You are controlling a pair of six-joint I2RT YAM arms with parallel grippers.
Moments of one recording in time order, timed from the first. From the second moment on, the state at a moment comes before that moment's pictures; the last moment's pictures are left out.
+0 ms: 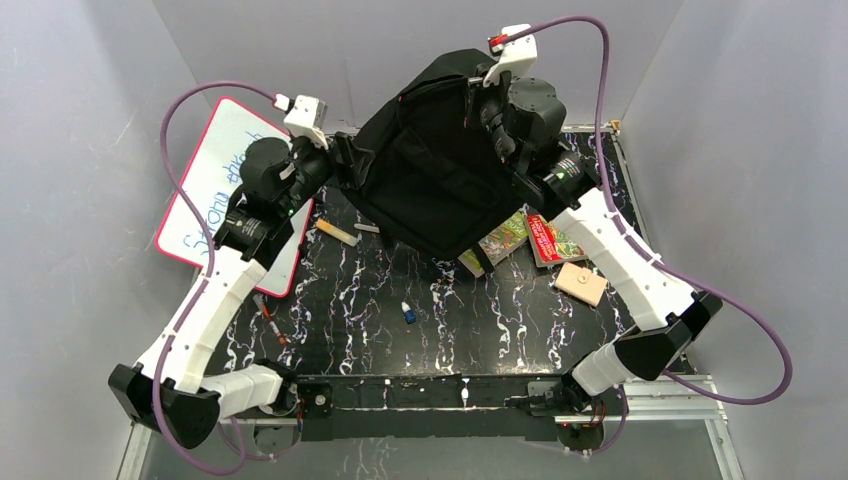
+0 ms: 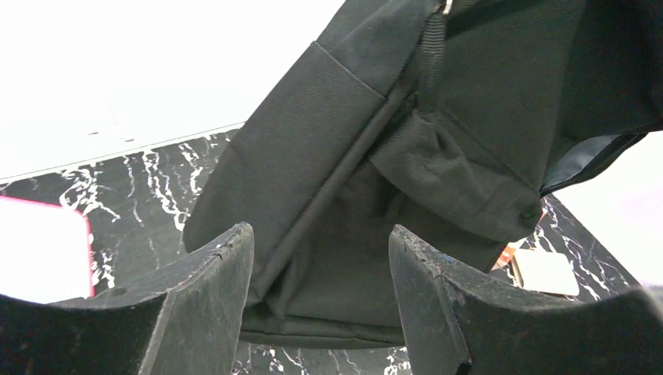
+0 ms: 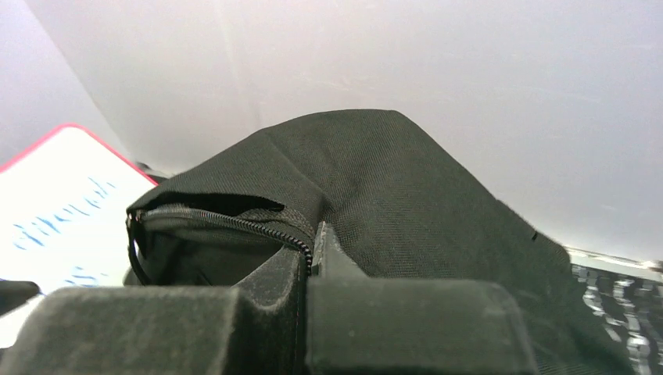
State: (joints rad) left arm -0.41 1.16 1.27 -0.19 0.13 -0.18; right arm 0.71 1.49 1.78 -0.23 0.38 0.01
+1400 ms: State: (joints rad) left arm -0.41 1.28 0.68 0.26 -0.07 -0.62; right arm 0.71 1.38 1.45 0.00 0.43 0.39
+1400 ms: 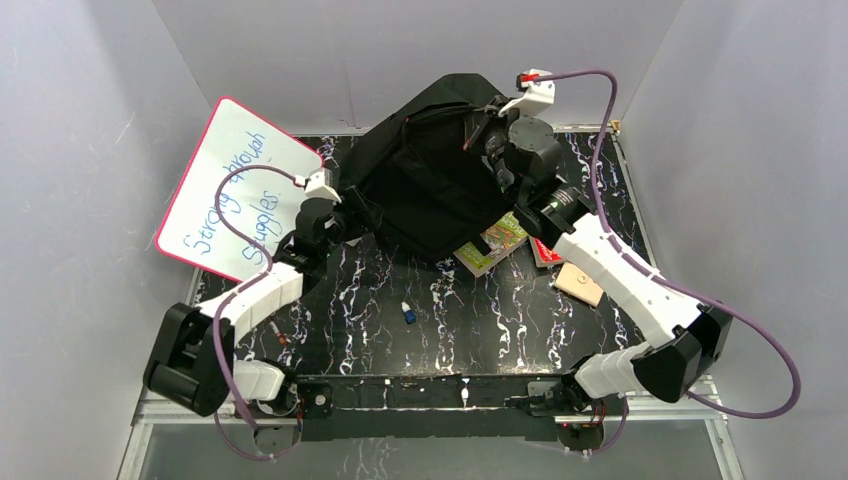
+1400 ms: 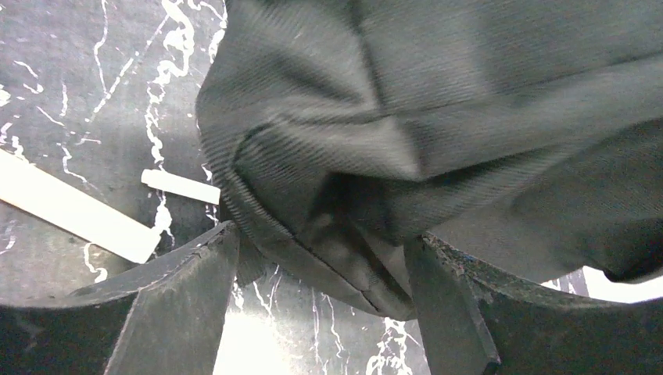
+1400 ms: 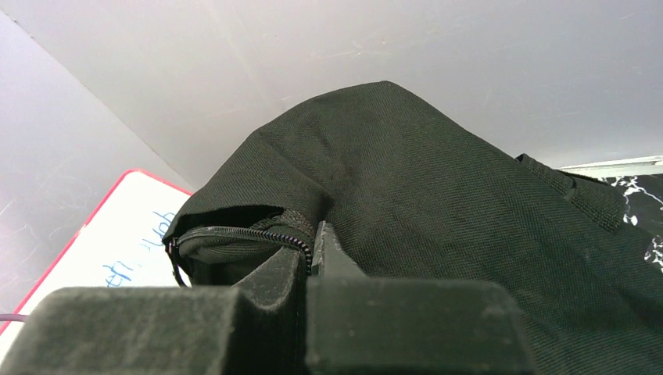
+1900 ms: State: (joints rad) left arm -0.40 1.56 0.73 0.53 0.11 -0.75; right arm 0.71 1.28 1.35 0.01 0.47 0.39
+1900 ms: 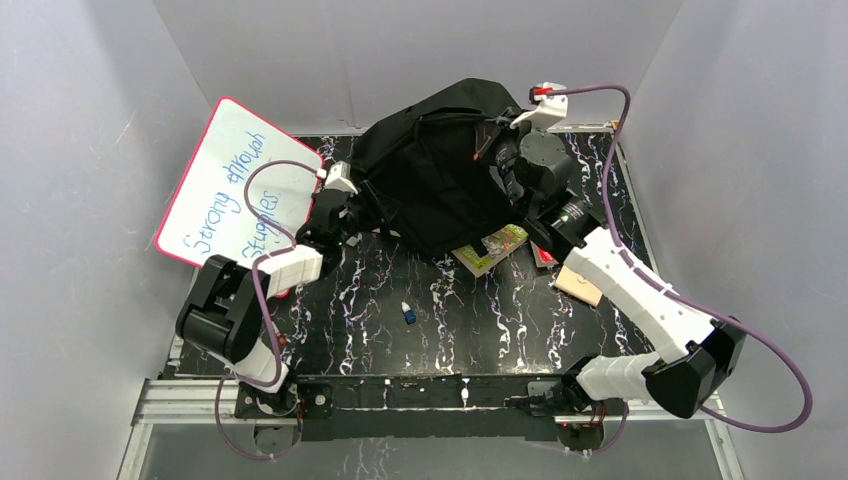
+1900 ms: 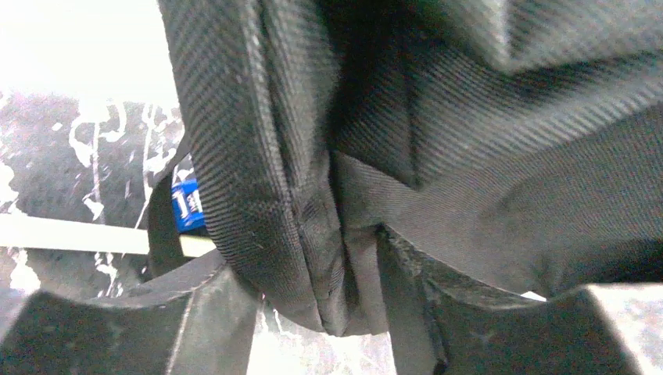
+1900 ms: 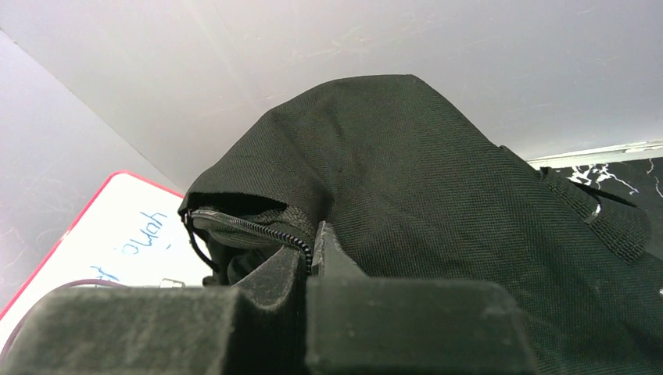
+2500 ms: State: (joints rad) left arm -0.40 1.64 1.00 0.34 0.25 -0.71; right arm 0.71 1.19 1.33 -0.01 0.52 0.32
